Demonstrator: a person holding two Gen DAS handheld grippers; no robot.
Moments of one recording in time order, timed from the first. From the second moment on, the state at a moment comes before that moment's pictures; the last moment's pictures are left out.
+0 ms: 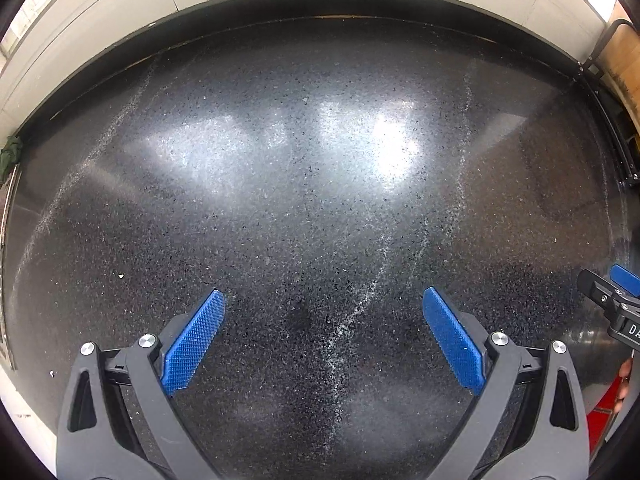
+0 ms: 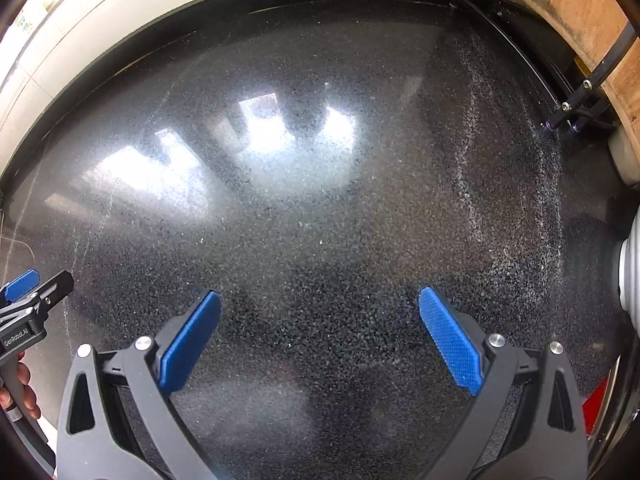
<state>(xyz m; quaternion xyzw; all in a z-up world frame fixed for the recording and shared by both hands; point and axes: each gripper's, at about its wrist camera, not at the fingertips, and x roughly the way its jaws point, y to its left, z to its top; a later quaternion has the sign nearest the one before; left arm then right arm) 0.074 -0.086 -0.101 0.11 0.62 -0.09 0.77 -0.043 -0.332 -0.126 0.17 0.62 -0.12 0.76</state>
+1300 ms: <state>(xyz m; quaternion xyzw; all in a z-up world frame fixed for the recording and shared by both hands) 0.064 -0.076 -0.120 0.10 0.63 -0.07 0.77 -0.048 -0.328 -0.138 0.16 0.62 -0.12 0.75</state>
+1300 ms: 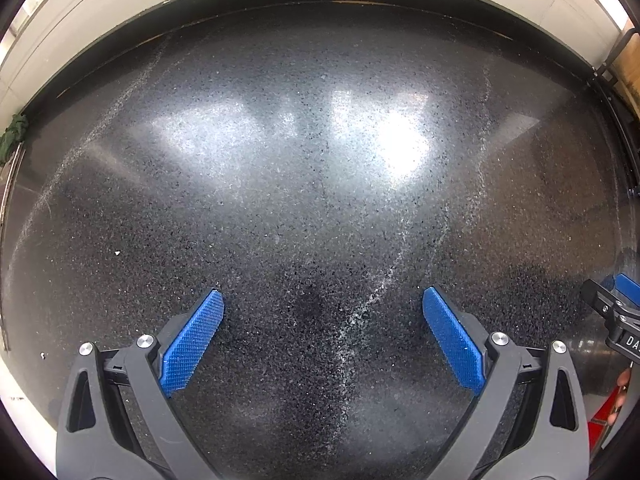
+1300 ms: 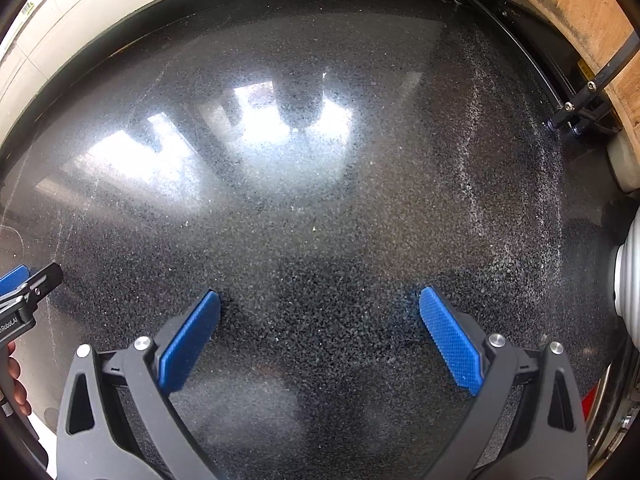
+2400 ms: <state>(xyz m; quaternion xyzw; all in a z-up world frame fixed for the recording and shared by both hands) 0.064 -0.073 -0.079 0.10 0.61 -0.08 0.78 -0.045 -0.328 -0.115 0.16 0.62 -0.14 0.76</state>
